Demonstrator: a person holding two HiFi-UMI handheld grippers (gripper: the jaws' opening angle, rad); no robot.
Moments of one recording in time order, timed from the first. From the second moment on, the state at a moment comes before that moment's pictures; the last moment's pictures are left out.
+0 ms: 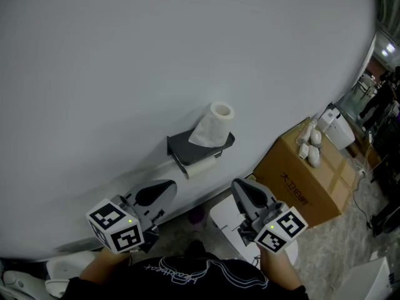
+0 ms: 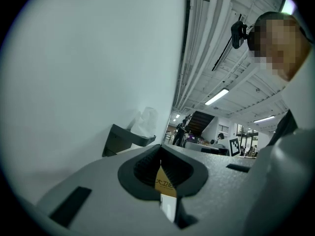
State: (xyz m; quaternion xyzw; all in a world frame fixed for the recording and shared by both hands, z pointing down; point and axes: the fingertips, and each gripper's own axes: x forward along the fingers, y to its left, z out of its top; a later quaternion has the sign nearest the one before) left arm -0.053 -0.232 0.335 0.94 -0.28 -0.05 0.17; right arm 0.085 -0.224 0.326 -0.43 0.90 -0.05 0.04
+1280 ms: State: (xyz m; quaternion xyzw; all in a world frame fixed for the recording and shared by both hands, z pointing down) left arm -0.025 -0.206 0.365 0.95 -0.25 -0.03 0.19; right arm 0.083 -0.180 0.371 -0.41 0.91 -0.09 0.02
